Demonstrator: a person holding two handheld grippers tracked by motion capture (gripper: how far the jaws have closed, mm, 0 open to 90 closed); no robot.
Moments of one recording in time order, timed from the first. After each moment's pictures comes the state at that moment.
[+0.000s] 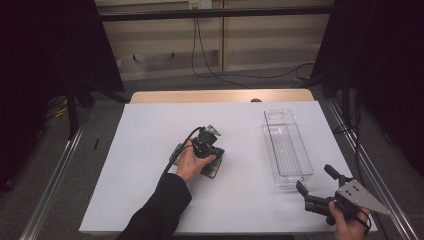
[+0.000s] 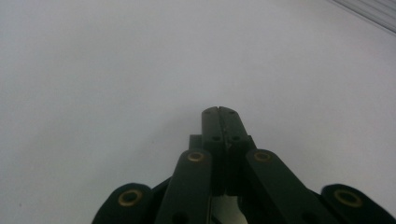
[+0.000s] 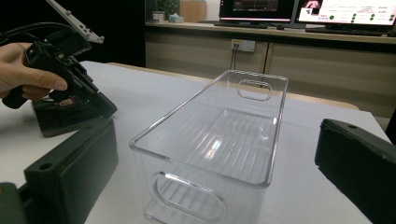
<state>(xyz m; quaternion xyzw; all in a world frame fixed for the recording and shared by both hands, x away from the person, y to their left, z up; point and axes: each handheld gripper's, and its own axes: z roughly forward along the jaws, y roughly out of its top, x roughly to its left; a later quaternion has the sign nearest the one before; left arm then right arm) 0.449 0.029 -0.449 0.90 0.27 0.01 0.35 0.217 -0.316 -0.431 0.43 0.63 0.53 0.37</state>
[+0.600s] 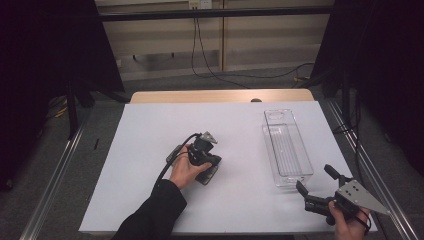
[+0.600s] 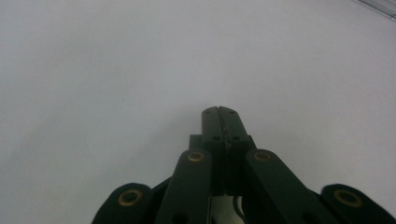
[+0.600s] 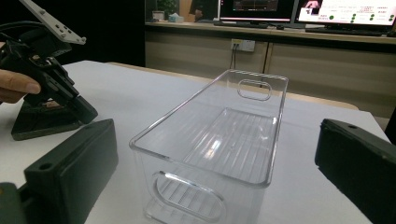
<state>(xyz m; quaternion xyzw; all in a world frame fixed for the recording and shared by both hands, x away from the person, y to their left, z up) 0.428 0.044 -0.448 0.91 0.24 0.00 0.34 0.217 -0.316 -0.431 0.43 0.63 0.53 0.37</state>
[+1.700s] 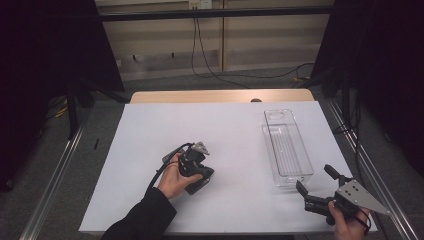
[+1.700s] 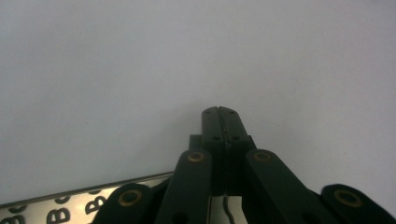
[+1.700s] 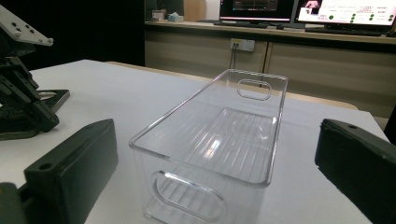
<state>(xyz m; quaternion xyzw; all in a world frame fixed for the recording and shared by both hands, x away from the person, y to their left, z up) 0.396 0.070 -0.443 0.92 0.23 -0.03 0.32 0.217 -0.316 -0.431 0.43 0.63 0.53 0.37</state>
